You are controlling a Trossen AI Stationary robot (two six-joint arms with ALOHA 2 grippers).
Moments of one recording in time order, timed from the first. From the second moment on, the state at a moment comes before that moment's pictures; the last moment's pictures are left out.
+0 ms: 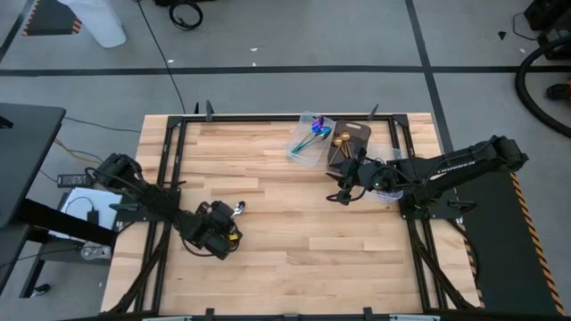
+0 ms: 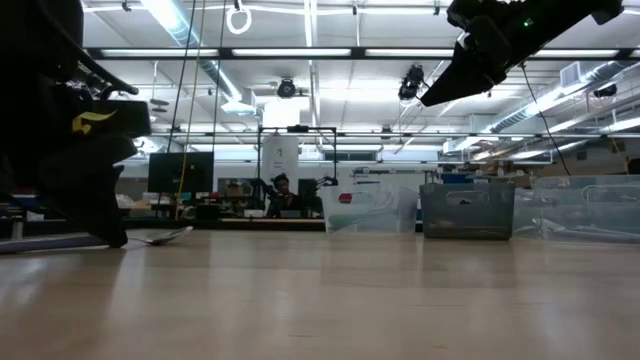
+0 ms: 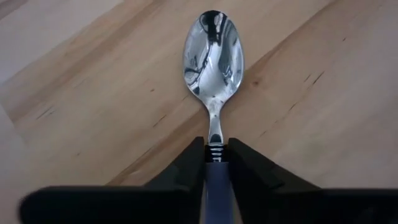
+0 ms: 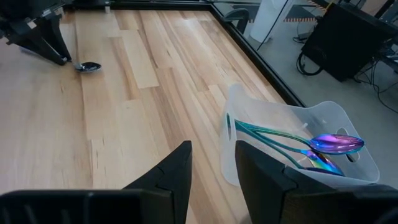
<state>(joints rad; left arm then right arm) -0.59 1.62 0.66 -0.51 -0.59 -1.44 0.12 1.05 0.66 -0.18 0.55 0.11</state>
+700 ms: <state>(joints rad) -0.52 1.58 0.66 0.02 -0.96 -0.89 0.12 1.05 0.66 -0.17 0.55 0.11</state>
